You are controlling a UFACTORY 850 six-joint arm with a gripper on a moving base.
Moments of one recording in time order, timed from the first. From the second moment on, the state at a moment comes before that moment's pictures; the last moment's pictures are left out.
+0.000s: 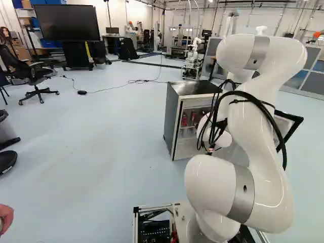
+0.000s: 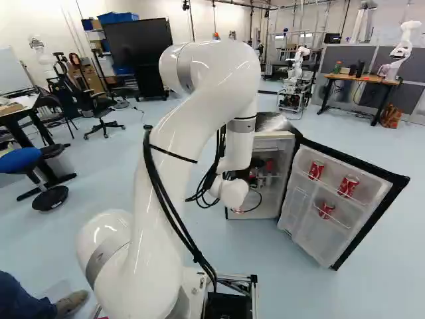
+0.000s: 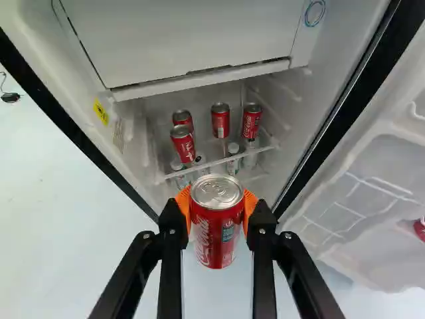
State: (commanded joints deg) arm -30.4 -42.3 -36.9 -16.8 65.7 0.0
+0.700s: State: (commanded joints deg) arm -30.4 -35.5 -33.7 -16.8 65.7 0.0
